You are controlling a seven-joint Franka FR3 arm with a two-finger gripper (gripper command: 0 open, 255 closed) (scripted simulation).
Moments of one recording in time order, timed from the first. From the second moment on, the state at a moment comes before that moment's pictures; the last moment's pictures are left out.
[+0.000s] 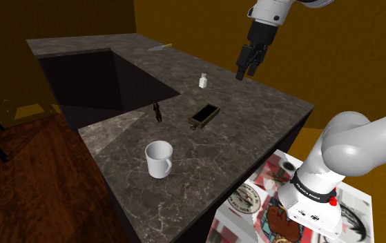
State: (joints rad) arm 0.00 -0.76 0.01 -2.39 0.11 1.71 0.01
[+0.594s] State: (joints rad) arm 0.04 -0.62 0.14 -2.40 0.17 1.84 0.13
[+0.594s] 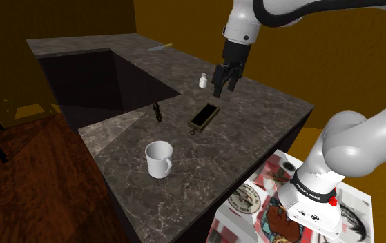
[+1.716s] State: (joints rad) arm 0.12 -0.05 0.40 -2.19 0.13 2.12 0.45
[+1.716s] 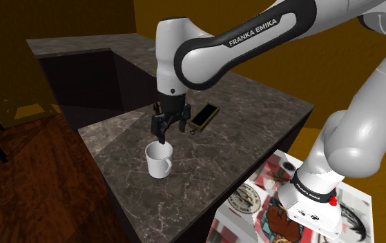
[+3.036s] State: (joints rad) arm 0.14 0.07 0.42 -2.21 0.09 2.23 0.51
